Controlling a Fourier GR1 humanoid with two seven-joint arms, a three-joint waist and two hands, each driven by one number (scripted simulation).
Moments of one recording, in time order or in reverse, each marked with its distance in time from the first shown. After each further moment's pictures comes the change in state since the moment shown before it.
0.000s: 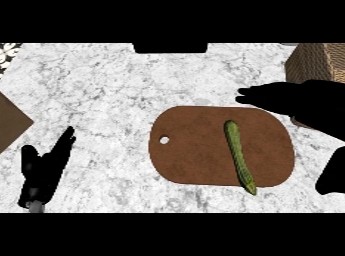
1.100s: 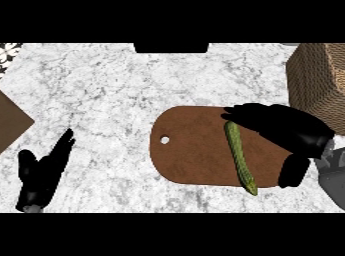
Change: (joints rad) left arm 0.030 -0.021 0.027 -0.022 -0.027 -0.033 -0.006; right arm 0.168 0.139 0.127 0.160 0.419 -0.179 -0.260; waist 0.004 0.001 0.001
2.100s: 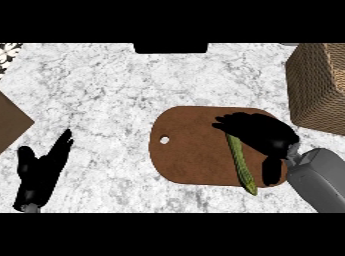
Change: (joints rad) left arm -0.001 -0.012 0.033 -0.007 -0.023 -0.025 0.055; right arm 0.014 0.119 0.082 0.183 0.234 -0.046 -0.080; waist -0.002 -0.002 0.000
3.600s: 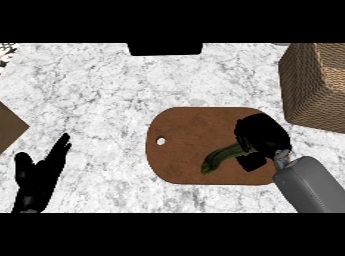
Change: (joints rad) left arm 0.040 -0.035 0.035 -0.020 -0.041 -0.013 -0.010; right arm 0.091 0.153 -0.106 0.123 0.235 -0.222 0.163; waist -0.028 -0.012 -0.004
